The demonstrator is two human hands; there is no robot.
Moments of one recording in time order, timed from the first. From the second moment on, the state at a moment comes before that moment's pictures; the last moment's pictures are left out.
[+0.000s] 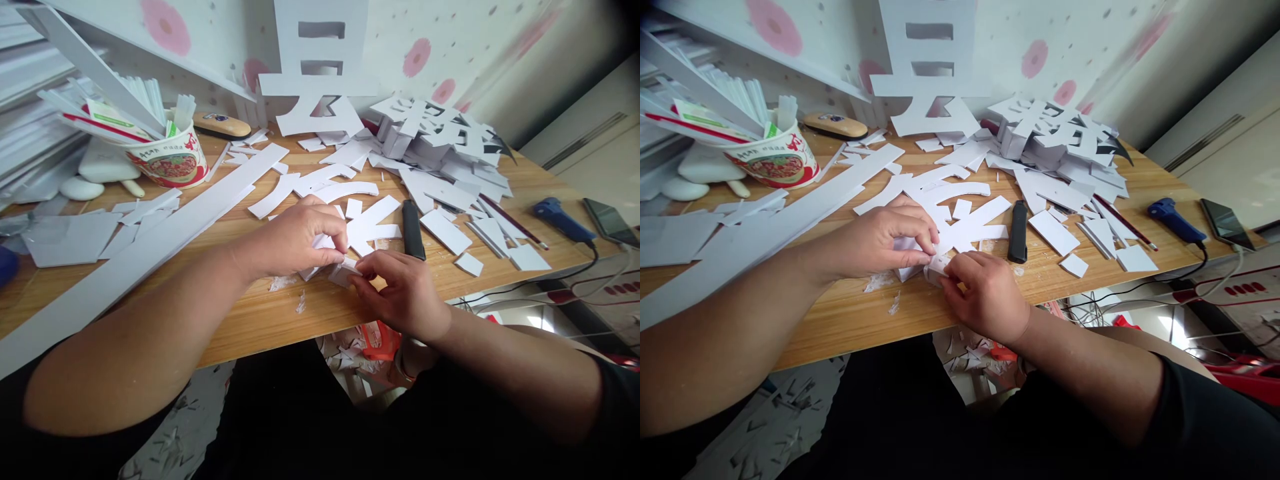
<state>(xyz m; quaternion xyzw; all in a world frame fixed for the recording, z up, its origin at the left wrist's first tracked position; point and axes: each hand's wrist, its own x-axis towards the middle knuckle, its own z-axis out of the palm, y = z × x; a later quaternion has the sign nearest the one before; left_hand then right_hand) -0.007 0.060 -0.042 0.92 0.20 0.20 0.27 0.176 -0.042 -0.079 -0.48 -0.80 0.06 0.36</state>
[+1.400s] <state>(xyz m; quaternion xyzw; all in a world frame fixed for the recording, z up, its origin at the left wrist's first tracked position) -0.008 0.063 -0.042 0.93 0.17 0.19 0.26 0.177 -0.038 -0.078 -0.45 -0.83 0.05 0.34</state>
